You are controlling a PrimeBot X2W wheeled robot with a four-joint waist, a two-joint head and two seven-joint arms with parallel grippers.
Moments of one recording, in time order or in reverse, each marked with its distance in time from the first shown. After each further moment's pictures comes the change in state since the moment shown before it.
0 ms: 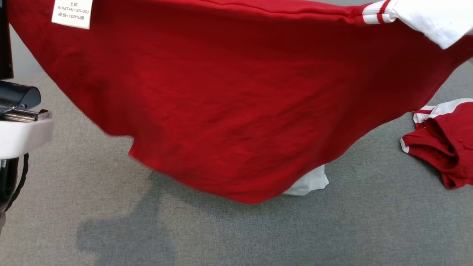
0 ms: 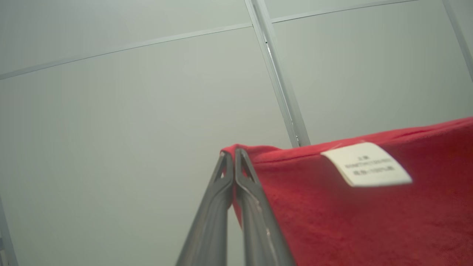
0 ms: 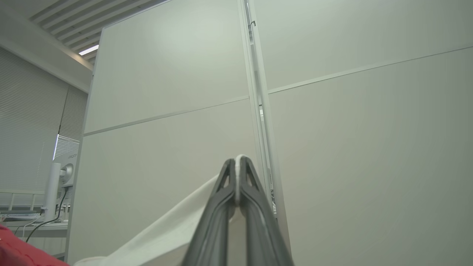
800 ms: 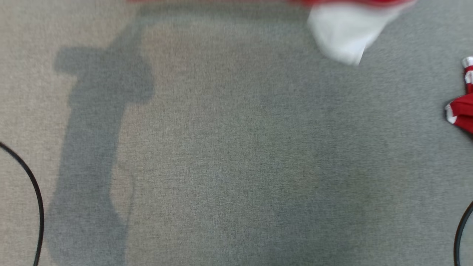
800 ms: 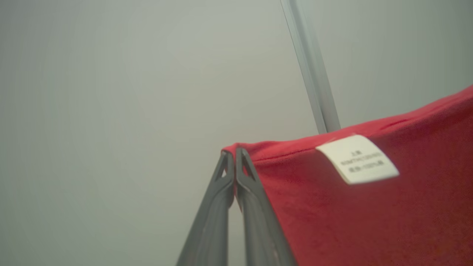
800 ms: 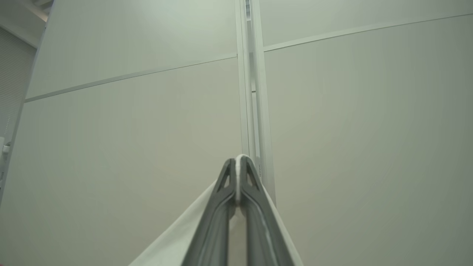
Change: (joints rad) left arm -0.806 -0.149 -0.190 0.880 0.013 -0.289 -0.246; right arm -0.881 -0.065 0.260 0.806 -0.049 0.000 -0.214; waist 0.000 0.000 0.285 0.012
